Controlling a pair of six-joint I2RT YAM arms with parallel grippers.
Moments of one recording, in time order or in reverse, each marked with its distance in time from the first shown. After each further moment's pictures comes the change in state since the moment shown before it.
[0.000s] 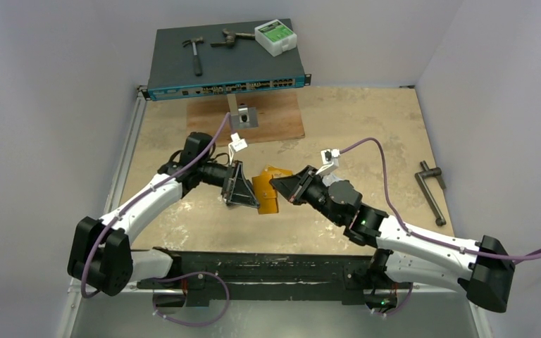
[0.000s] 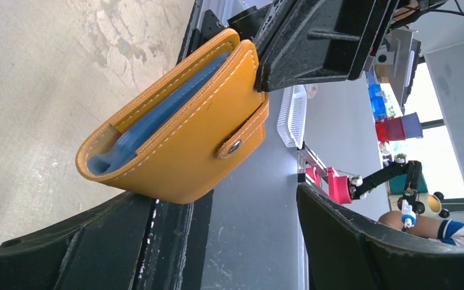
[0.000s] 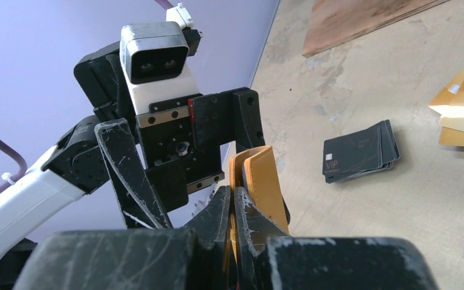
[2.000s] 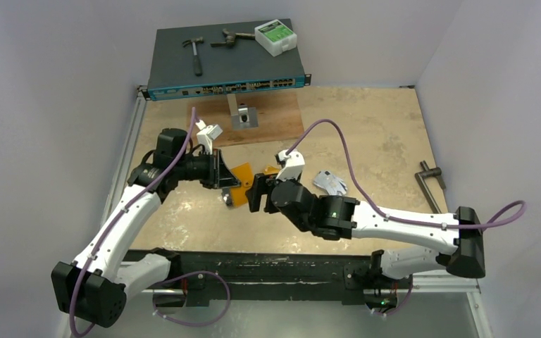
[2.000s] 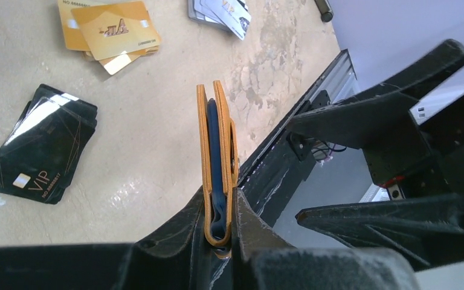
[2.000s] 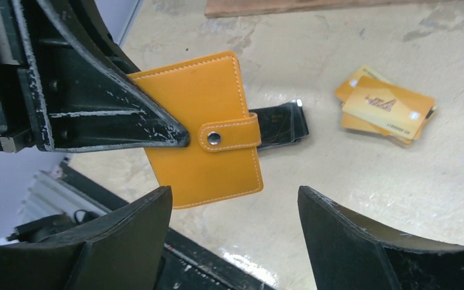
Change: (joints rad) left arm 0.107 -0.228 0.113 -0.288 -0.470 -0.032; right arm 0.253 0.281 0.470 -0.611 0.366 -0.227
